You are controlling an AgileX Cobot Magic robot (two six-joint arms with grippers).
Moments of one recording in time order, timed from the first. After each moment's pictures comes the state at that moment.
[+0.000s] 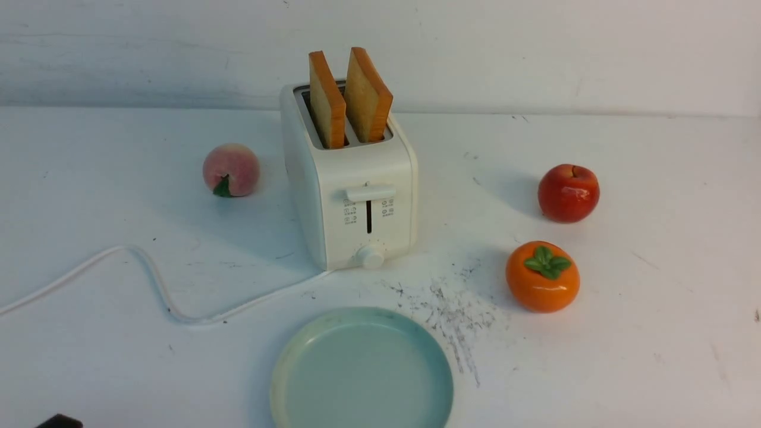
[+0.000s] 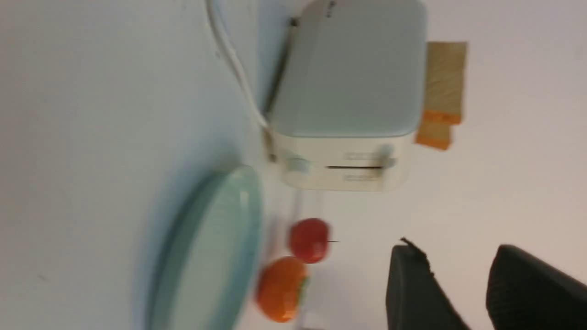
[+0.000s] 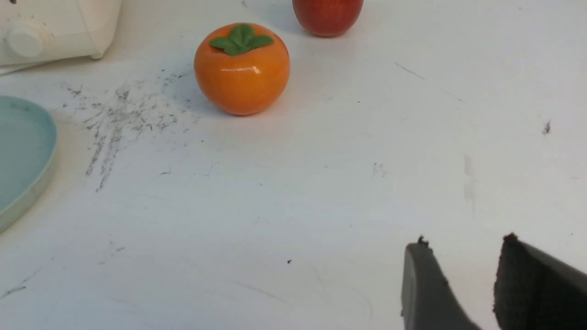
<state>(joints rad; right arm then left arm) 0.08 -0.01 0.01 0.04 0.39 -0.03 -0.09 -0.01 0.03 -0.82 0.22 -0.92</state>
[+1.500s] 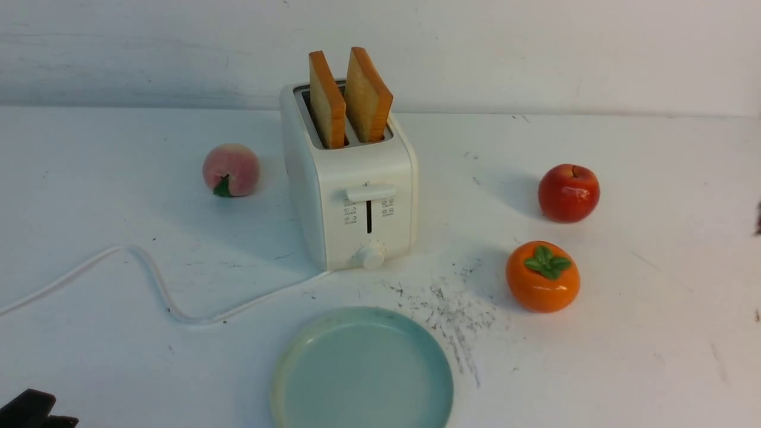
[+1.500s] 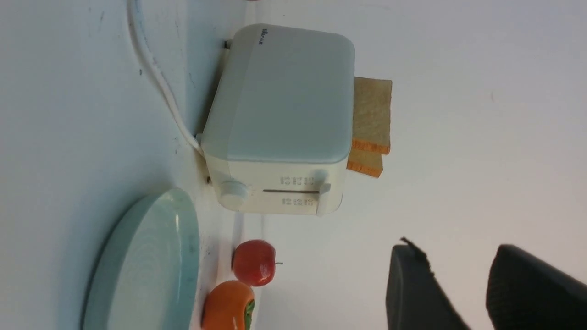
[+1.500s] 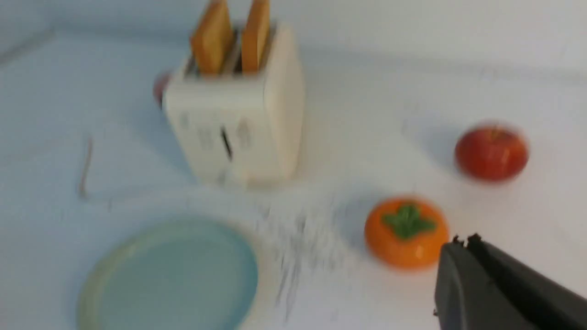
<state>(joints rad) 0.06 0.82 -0.82 0.57 0.68 -0.52 -0.09 -0.01 0.03 -0.91 0.17 -0.80</state>
